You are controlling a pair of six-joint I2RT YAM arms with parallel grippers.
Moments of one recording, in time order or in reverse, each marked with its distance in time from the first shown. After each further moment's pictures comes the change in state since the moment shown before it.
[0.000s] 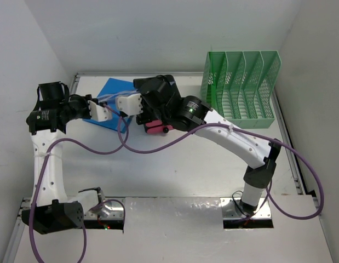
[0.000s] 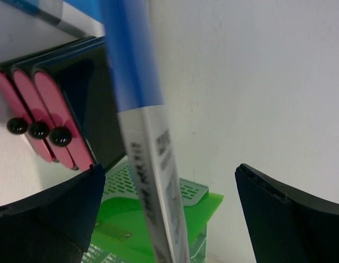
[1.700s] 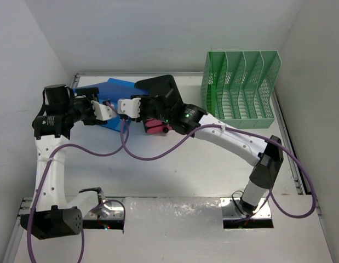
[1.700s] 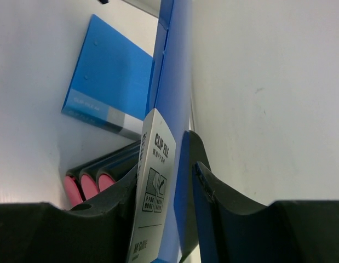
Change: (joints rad) left arm -0.041 -0.053 -0.088 0.117 -0.016 -0.176; right arm -0.081 -0.061 -0.359 0.459 -0.466 0.131
